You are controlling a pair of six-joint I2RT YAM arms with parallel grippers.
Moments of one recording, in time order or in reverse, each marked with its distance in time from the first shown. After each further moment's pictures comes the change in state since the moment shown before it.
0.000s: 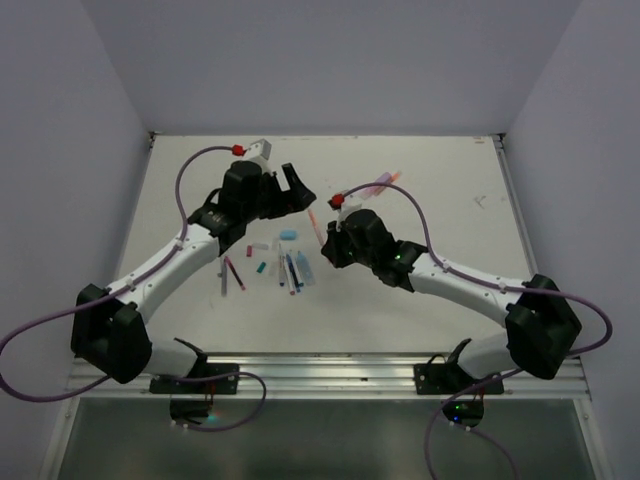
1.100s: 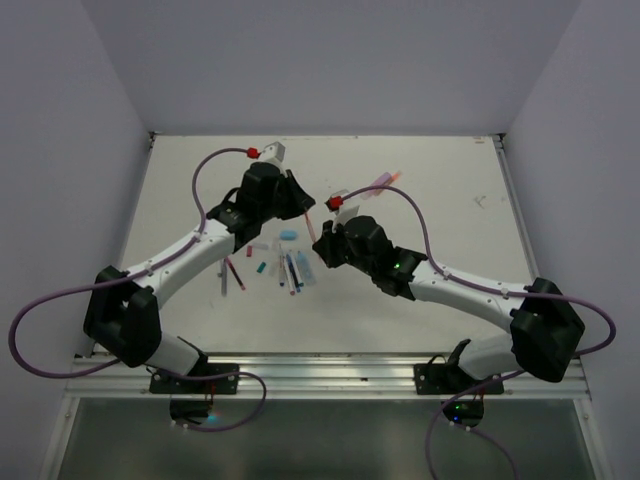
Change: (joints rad) left arm -0.081 0.117 0.045 0.059 -0.060 -0.066; right arm 0.078 -0.028 -0.038 0.163 0.061 0.001
